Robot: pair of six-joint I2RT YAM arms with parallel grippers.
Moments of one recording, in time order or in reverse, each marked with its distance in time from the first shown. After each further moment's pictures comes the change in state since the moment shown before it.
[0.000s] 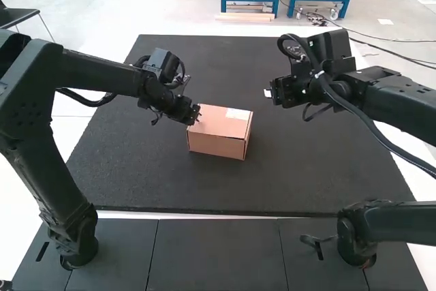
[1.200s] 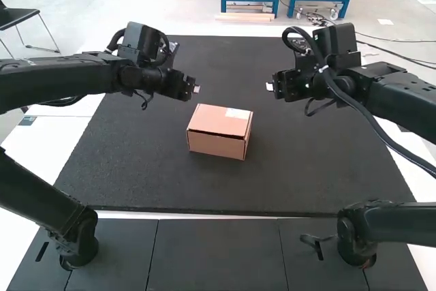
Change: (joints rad) left arm -0.005 -0.310 -0.019 0.056 -0.004 -0.032; right arm -0.024 -0.014 0.031 -0.005 -0.003 0.031
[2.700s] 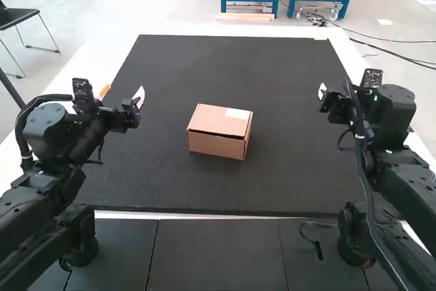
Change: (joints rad) left arm 0.270 -0.907 -0.834 0.617 0.085 -0.108; right arm -0.435 -0.471 -0.584 0.575 -0.048 0.088
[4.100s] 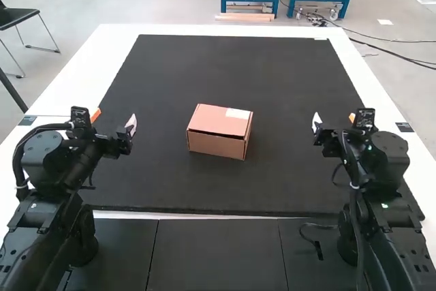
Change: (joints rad) left arm 0.133 -0.411 -0.125 -0.399 0.046 0.124; right arm 0.060 -0.568 -0.247 -0.262 0.039 -0.050
